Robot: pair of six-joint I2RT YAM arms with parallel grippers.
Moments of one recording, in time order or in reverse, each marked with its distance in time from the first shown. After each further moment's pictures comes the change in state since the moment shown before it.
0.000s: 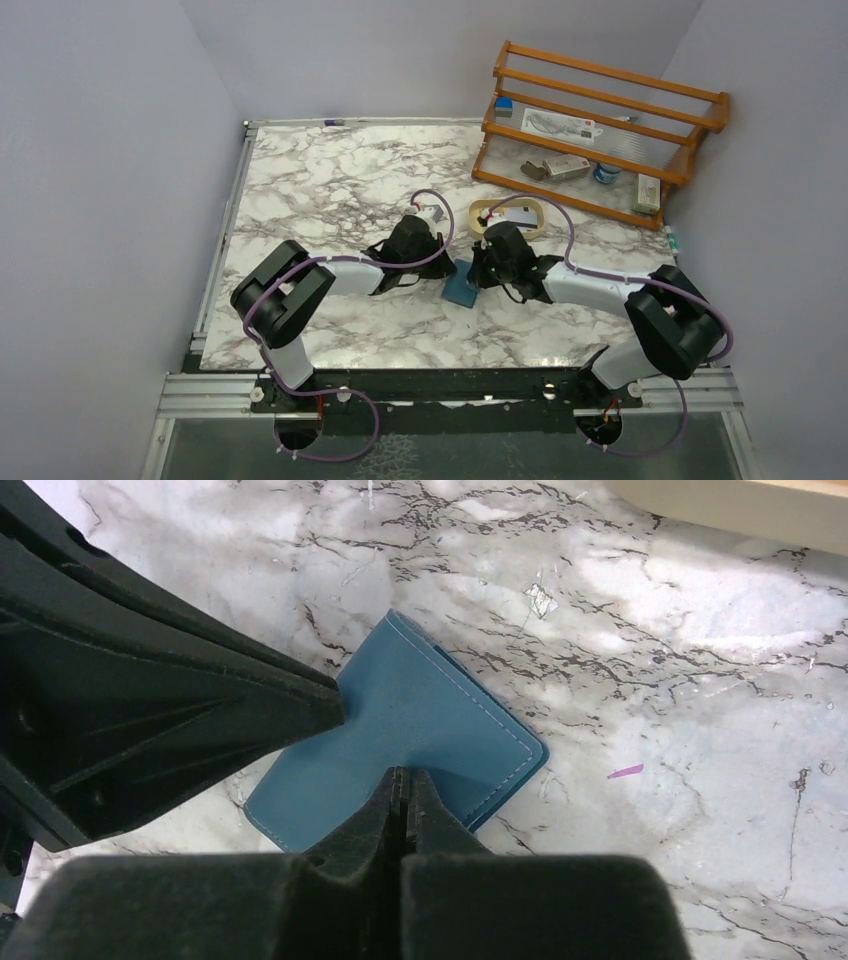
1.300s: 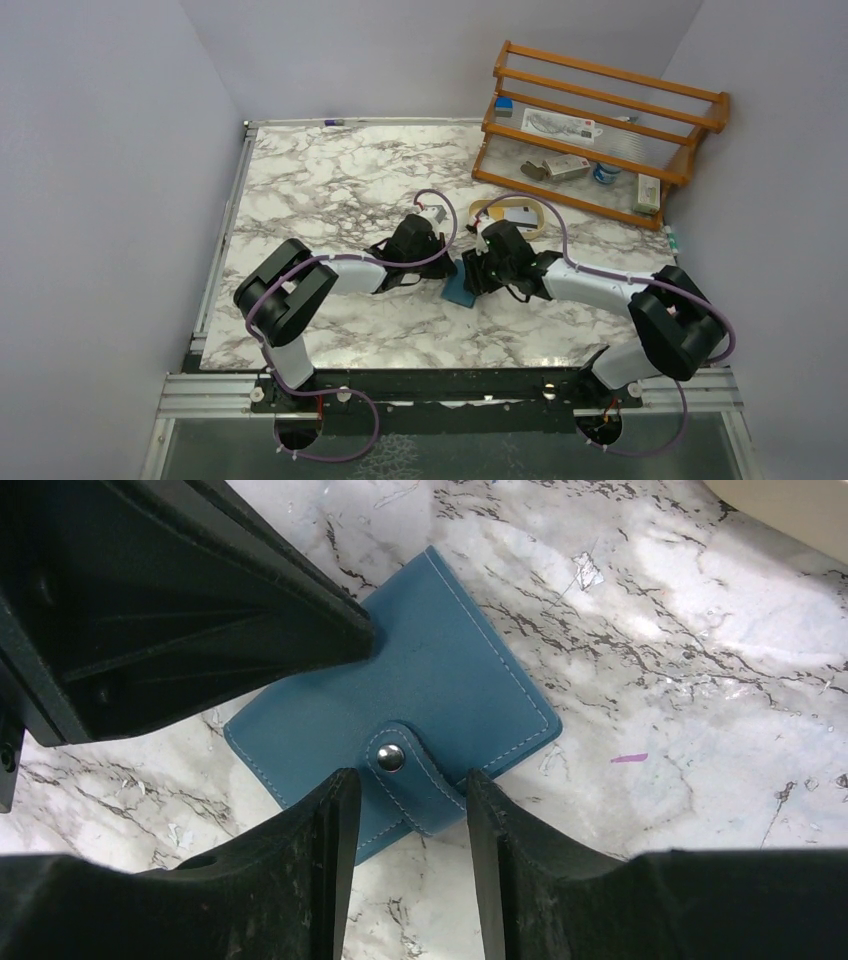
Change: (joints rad) left arm -0.006 0.016 0.014 -0.013 -0.003 0.022; right arm 0.002 -0.008 0.043 -0.132 -0.100 -0.206
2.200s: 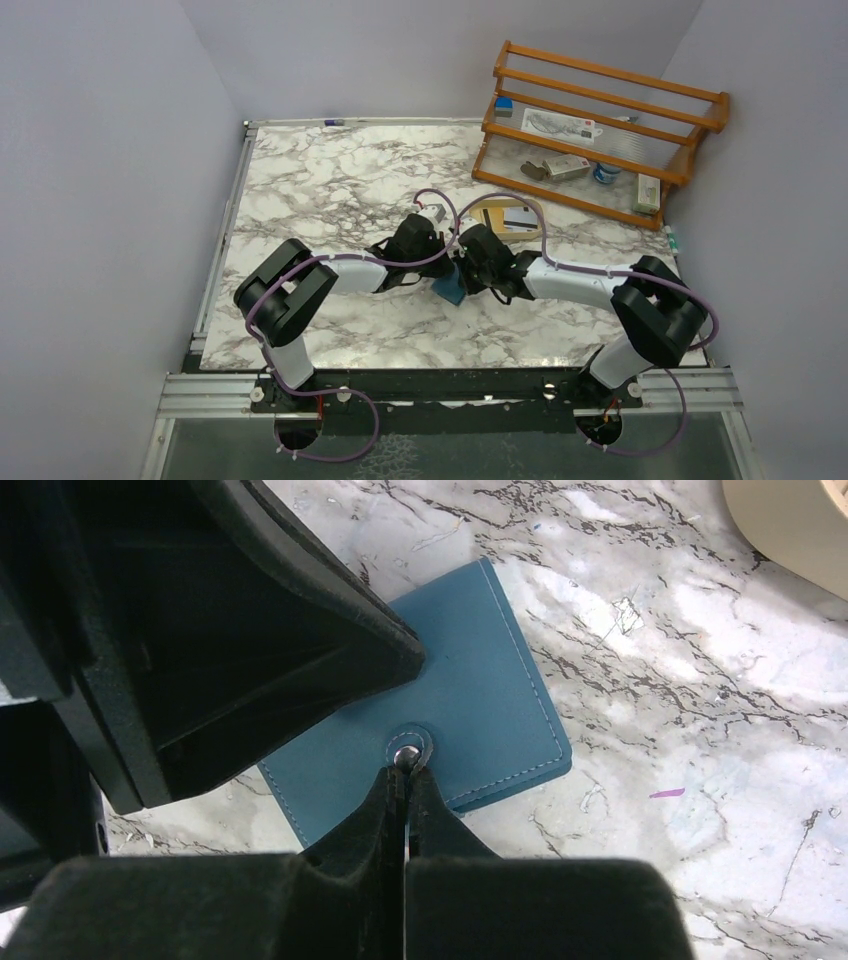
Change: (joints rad) left arm -0.005 0.001 0.017 -0.035 -0.067 0.028; right arm 0.108 0.098 0.089 -0.015 0.178 0.045
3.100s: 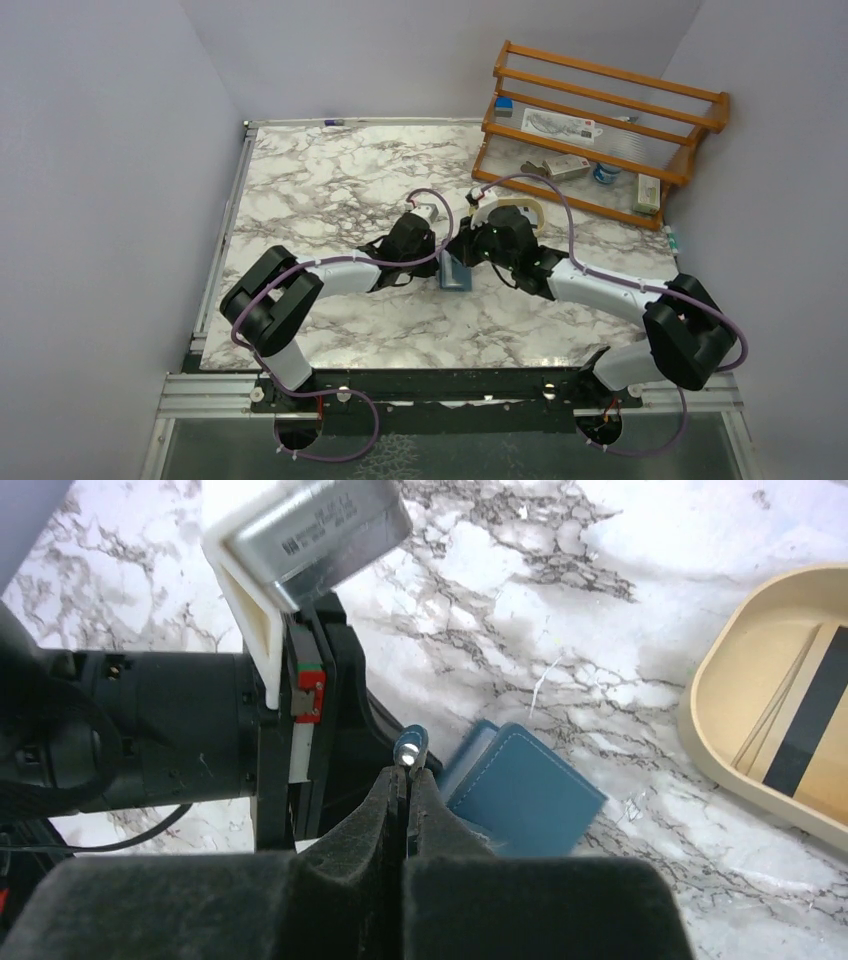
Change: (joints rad) left arm 0.011 -0.080 0.001 -0.154 -0.113 0.098; right arm -0.076 -0.153 -0.051 0.333 -0.174 0.019
